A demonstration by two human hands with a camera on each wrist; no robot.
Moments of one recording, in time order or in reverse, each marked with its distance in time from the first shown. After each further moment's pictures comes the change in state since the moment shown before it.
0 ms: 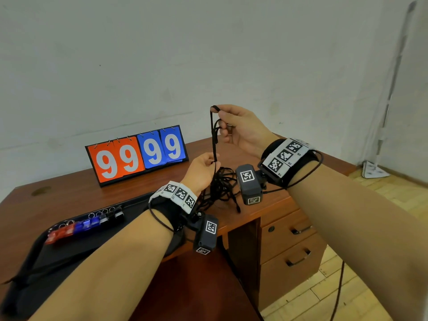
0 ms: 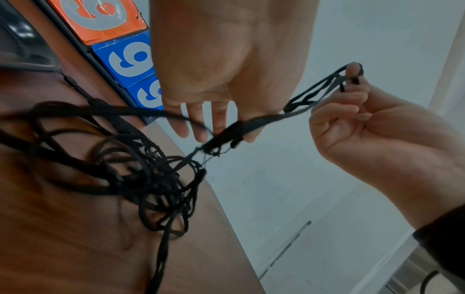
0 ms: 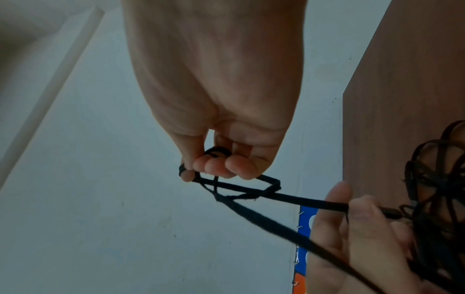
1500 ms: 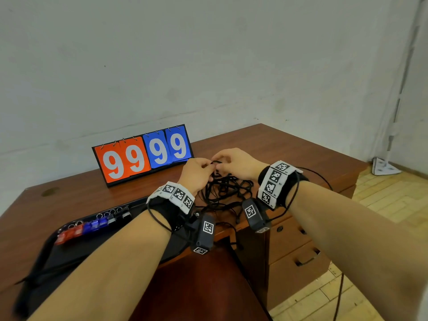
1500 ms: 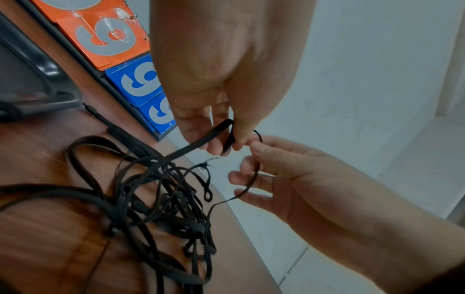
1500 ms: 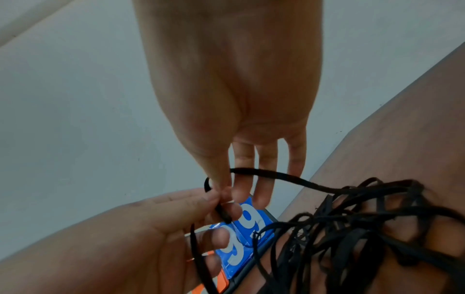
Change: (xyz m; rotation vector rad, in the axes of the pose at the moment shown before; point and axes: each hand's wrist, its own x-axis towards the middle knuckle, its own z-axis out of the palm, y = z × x) left_hand 0.008 -0.018 -0.024 0.178 0.068 -0.026; right_hand -0.007 0.079 -0.007 -0.926 -0.174 0.065
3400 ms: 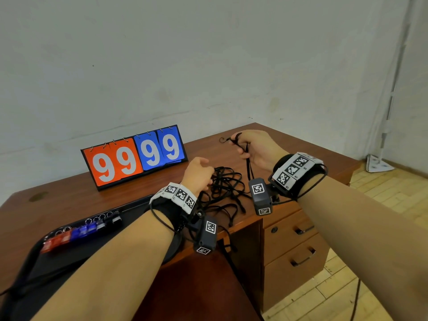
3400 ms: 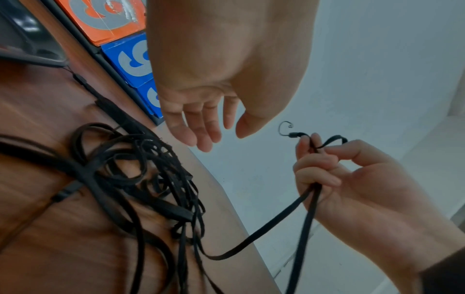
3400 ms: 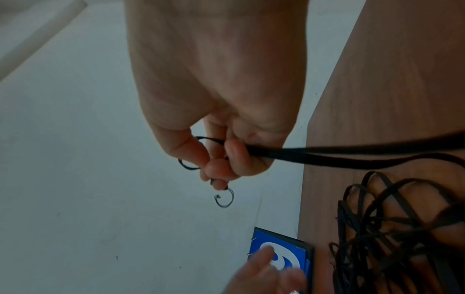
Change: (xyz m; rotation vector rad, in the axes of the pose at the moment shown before) left_hand 0.011 0.007 0.026 -0.082 -0.025 -0.207; right_hand -0.009 0.009 -0.053 0.979 0.310 0.213
